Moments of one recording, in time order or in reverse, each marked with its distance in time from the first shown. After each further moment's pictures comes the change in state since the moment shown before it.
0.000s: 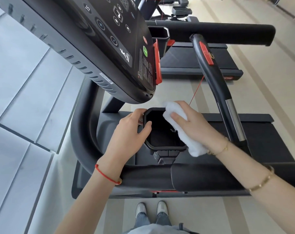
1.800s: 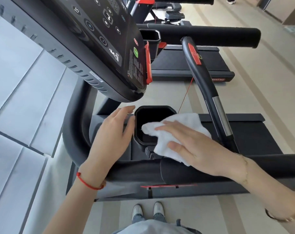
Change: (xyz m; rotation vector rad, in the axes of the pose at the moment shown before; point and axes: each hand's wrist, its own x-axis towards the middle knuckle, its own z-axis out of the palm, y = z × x) left_hand -0.018 0.011 -0.016 0.055 0.106 0.094; right_hand -0.076 -0.006 -0.019 -0.290 -0.262 -0.342
